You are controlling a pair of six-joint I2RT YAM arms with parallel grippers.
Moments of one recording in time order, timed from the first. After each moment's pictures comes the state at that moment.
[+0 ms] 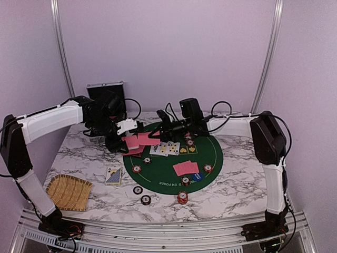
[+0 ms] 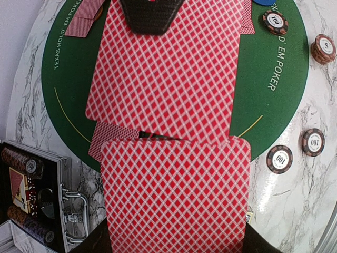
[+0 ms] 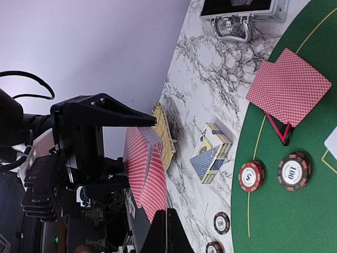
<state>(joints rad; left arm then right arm) -0.58 1.67 1.43 -0.88 0.16 0.71 0.66 2.16 1.62 0.07 -0.98 0.88</state>
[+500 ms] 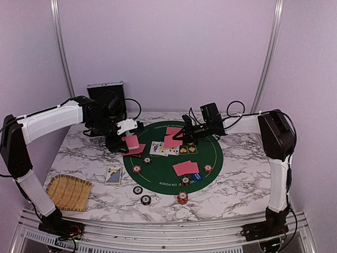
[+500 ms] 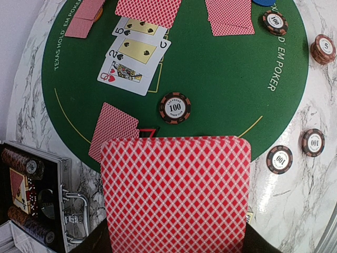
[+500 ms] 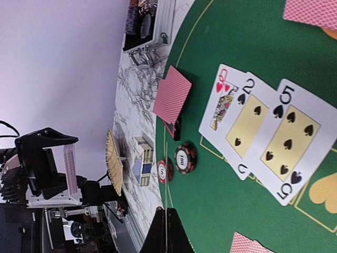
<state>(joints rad) -0.58 1.67 1.43 -0.88 0.16 0.71 0.48 2.11 1.46 -0.02 -0.91 0.77</state>
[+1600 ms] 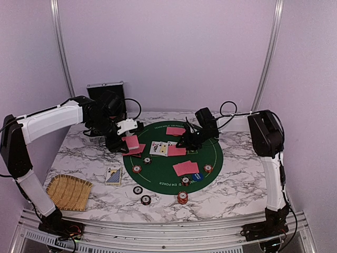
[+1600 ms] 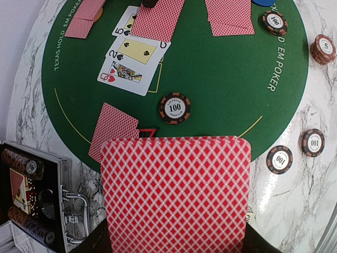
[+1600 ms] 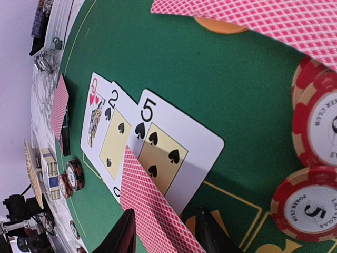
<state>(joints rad) -0.58 1.67 1.43 -0.88 0.16 0.71 0.45 2.27 1.63 -0.36 -0.63 0.44</state>
